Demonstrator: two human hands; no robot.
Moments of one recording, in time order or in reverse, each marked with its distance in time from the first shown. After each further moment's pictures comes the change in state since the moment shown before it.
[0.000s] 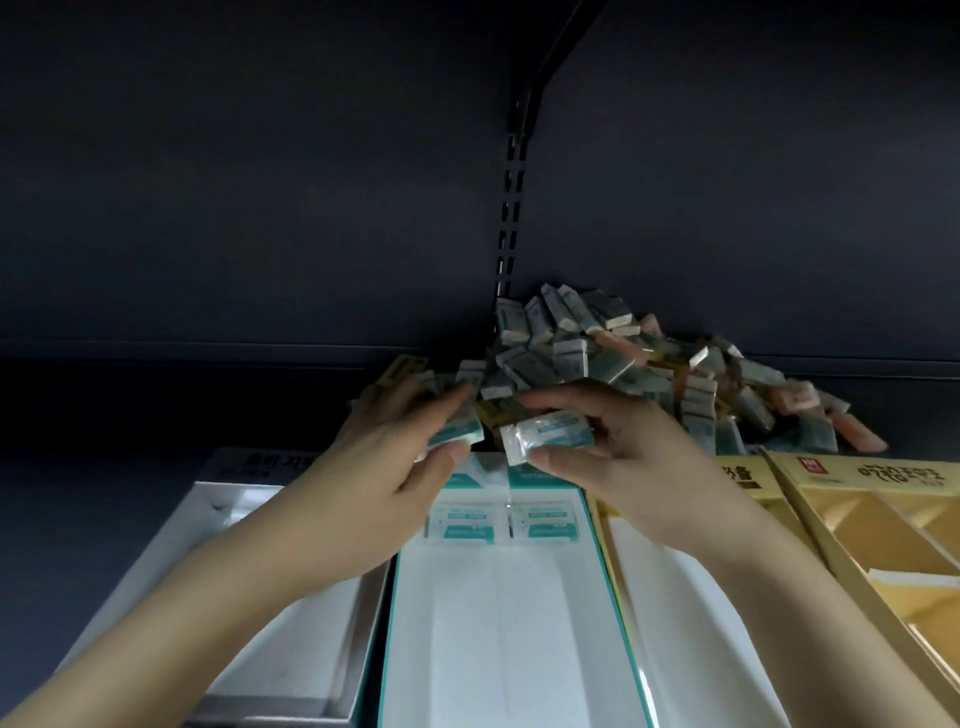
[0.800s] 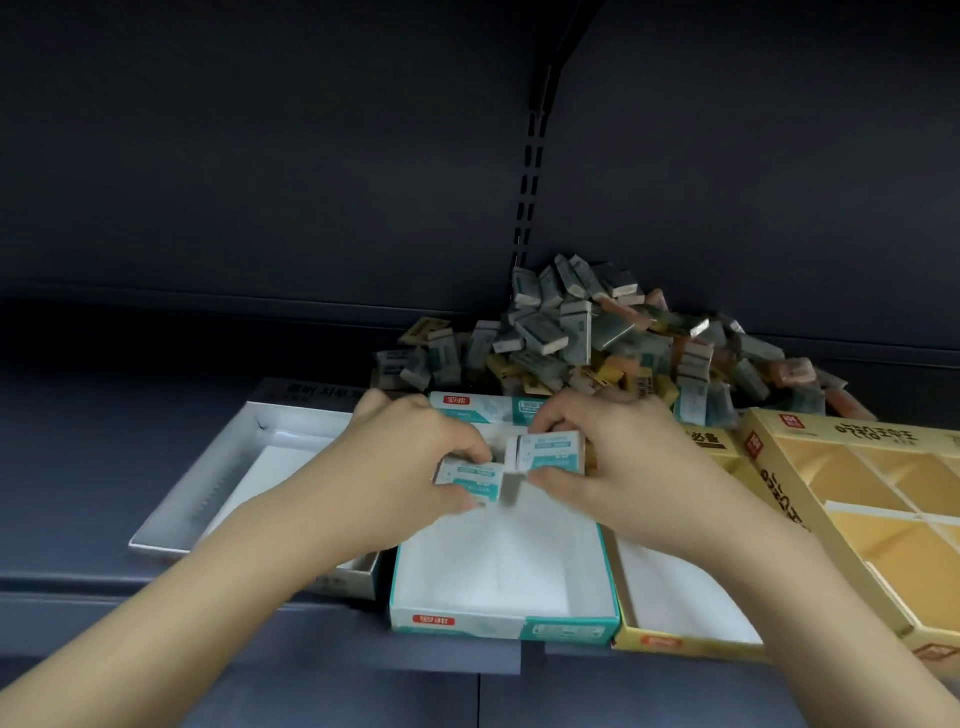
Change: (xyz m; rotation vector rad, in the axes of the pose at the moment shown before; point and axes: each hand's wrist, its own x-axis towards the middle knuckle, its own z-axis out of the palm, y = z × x) left_hand -0.031 0.032 0.001 0.295 -0.183 -0.067; right_hand -0.042 -0.022 0.010 -0.651 -0.043 -0.143
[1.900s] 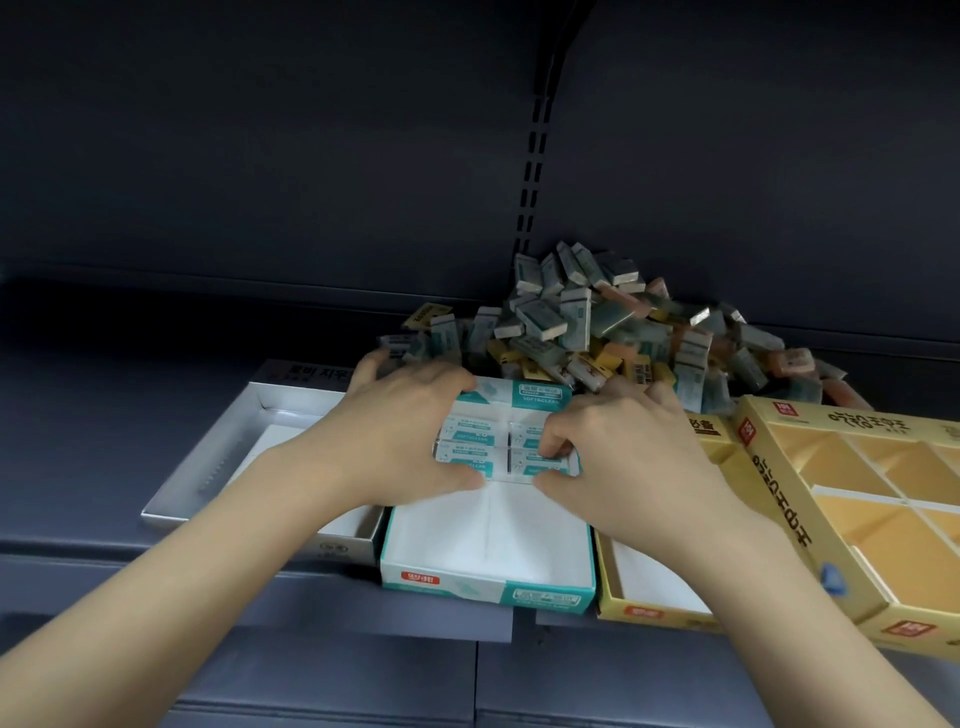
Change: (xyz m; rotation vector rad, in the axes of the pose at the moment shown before) left_hand 0.008 -0.006 0.004 0.082 -0.003 -0.017; right_hand -0.006 -0.008 0.005 -0.356 -0.031 0.049
